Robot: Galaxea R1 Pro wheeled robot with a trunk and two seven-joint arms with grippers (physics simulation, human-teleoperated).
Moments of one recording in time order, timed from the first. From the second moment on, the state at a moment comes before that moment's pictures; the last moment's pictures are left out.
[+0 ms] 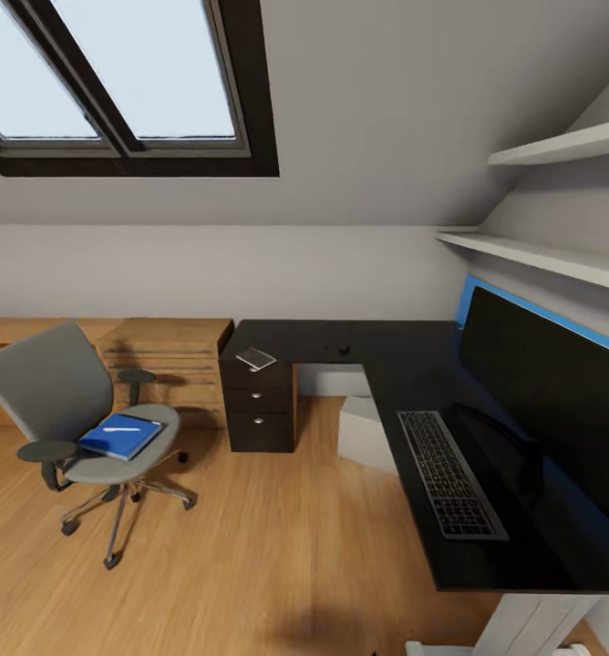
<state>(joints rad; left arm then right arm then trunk) 0.12 -0.05 0.35 -0.83 0.17 0.04 -0.17 -0.12 0.11 0.35 -0.36 -0.78 -0.67 0.03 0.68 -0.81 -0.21</state>
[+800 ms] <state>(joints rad) 0.12 -0.05 0.35 -0.83 0.17 0.04 -0.17 -0.12 0.10 0.35 -0.36 -0.78 -0.67 0.03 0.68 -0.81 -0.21</state>
